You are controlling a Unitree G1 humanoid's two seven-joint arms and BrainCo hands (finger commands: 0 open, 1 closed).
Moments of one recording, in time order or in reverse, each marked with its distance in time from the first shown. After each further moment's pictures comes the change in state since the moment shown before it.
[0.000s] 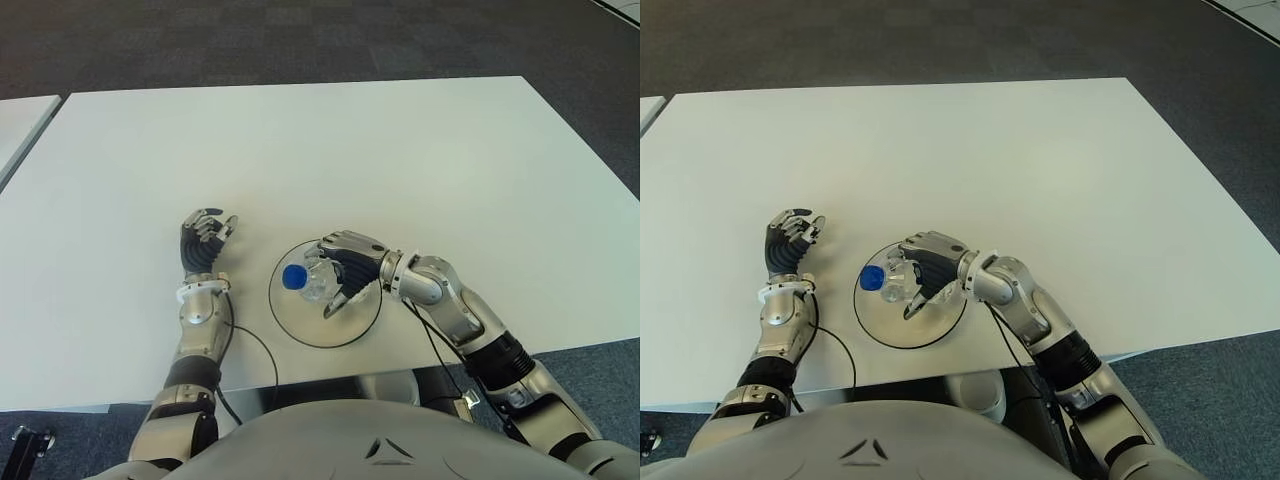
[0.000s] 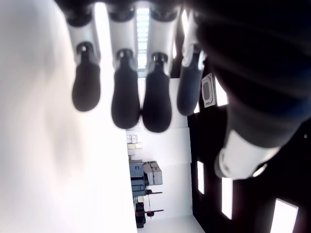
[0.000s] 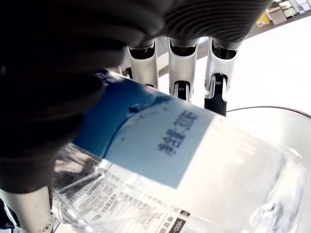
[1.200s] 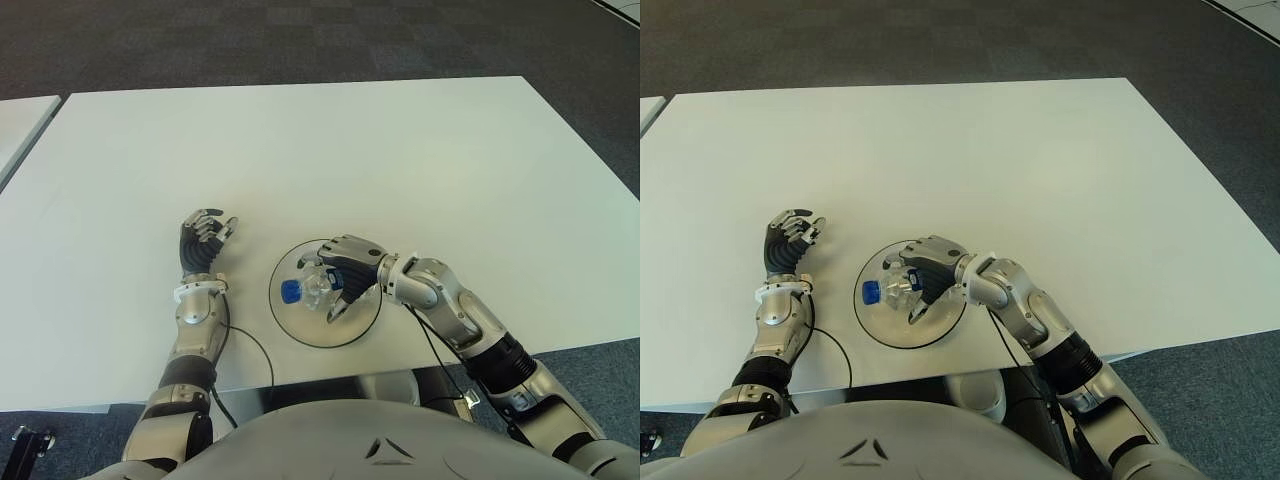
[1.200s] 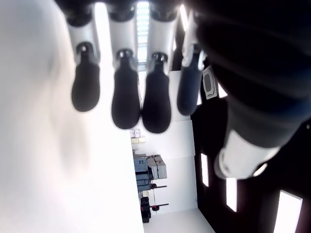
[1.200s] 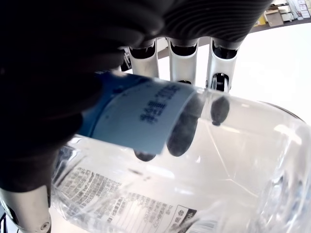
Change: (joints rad) left arm -0.001 0.021 -0.011 0.005 -0.005 0.016 -0.009; right arm -0.005 -0.027 0.056 -0.033 -0.119 0.042 0.051
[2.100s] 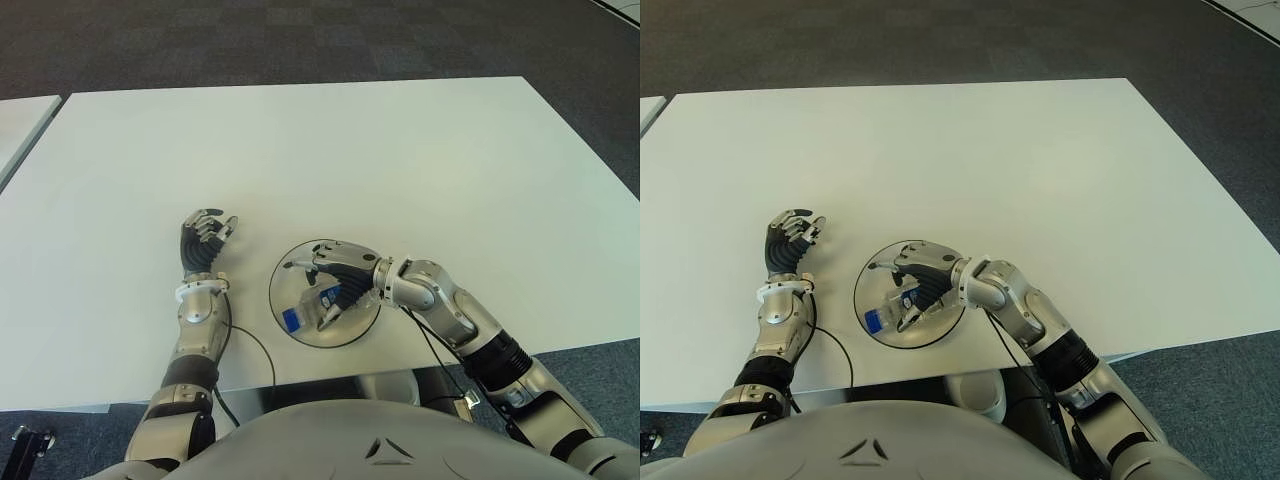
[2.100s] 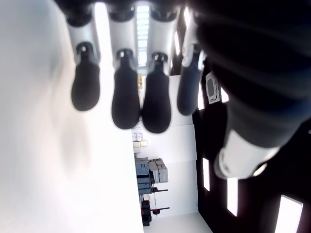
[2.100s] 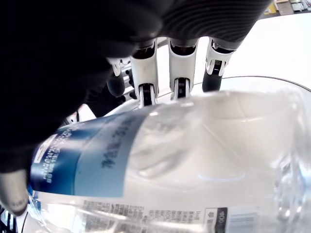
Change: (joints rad) left arm 0.000 -0.010 0.002 -0.012 0.002 0.017 0.013; right arm -0.011 0.010 0.008 0.062 0.049 -0.089 -0.043
